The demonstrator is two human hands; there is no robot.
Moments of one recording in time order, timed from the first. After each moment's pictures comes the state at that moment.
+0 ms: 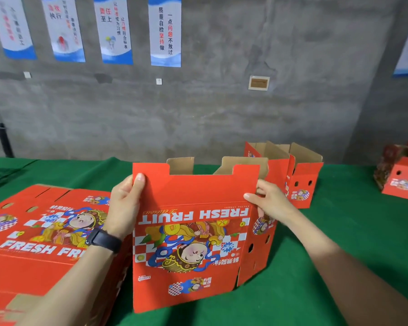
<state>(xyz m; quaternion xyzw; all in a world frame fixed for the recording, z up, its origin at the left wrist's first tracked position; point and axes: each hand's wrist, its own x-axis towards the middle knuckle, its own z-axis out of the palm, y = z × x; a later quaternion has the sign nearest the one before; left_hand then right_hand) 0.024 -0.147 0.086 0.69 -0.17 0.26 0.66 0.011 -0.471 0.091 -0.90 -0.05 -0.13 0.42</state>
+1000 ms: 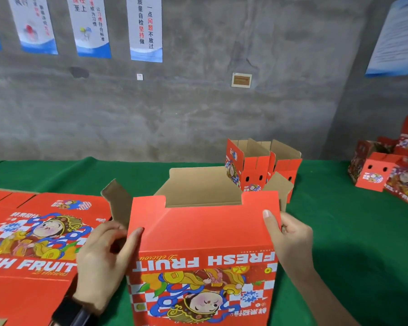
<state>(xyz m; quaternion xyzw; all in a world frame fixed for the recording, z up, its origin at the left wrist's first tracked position) -0.028 -0.164 0.026 0.81 -0.15 0.43 0.37 -0.079 -0.481 0.043 -0.80 0.02 -0.42 0.43</state>
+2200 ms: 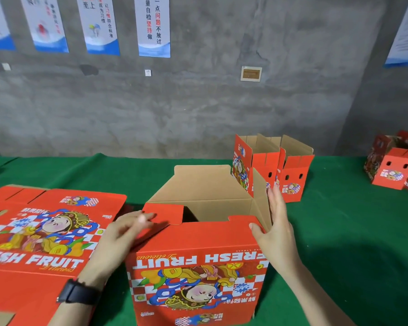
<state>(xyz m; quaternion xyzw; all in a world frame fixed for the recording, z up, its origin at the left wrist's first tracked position) 0.001 -0.164 0.035 0.79 -0.15 0.09 0.59 -0.047 -0.472 0.031 -0.82 0.00 -0.32 0.47</state>
